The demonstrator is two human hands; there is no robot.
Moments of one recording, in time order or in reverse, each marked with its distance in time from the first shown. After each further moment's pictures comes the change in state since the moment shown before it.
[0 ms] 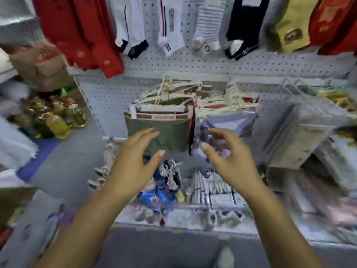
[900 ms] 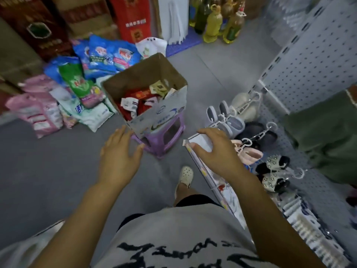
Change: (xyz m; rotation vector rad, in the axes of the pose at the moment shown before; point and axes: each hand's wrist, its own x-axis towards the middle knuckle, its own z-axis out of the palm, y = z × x) left_hand -0.327 -0.242 -0.114 0.330 0.302 -1.241; right_hand -0.047 -0.121 0.414 -0.085 -1.056 -0.330
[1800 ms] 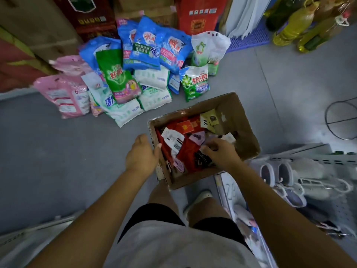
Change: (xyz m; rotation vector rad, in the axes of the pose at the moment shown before) left_hand 0.323 -0.153 0.023 -0.095 -0.248 -0.494; right_hand 0.397 -0.059 0.160 -0.075 -0.504 0.232
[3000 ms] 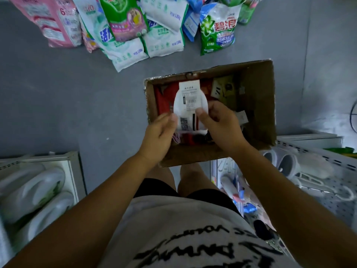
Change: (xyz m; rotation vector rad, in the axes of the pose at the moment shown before) left_hand -0.003 0.034 0.054 -0.917 -0.166 0.005; right_hand 0.044 -0.019 0.005 0.400 -0.158 -0.161
